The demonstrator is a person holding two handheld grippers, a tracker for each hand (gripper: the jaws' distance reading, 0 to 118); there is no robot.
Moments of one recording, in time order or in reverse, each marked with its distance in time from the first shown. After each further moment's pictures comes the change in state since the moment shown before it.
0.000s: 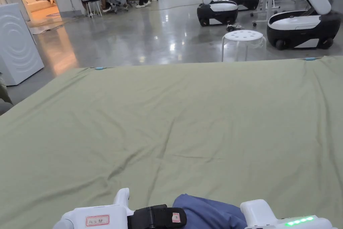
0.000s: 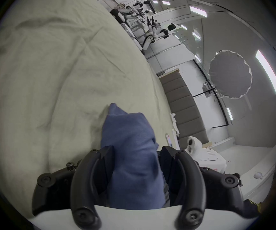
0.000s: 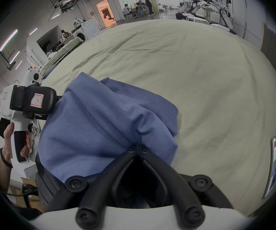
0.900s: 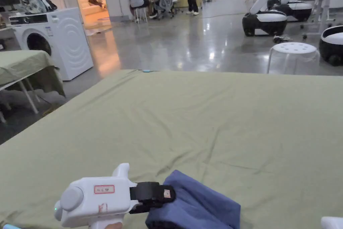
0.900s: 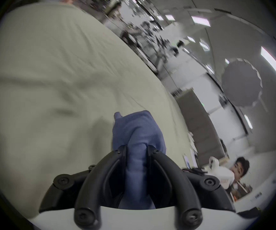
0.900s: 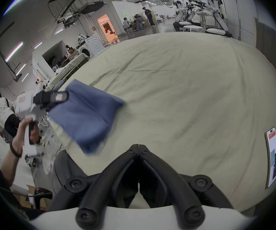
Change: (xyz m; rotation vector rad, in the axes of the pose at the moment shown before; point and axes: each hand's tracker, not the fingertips) left arm -0.009 0.044 0.133 0.267 0.222 -0.036; right arm -0.005 -0.011 0.055 0.135 0.061 -0.055
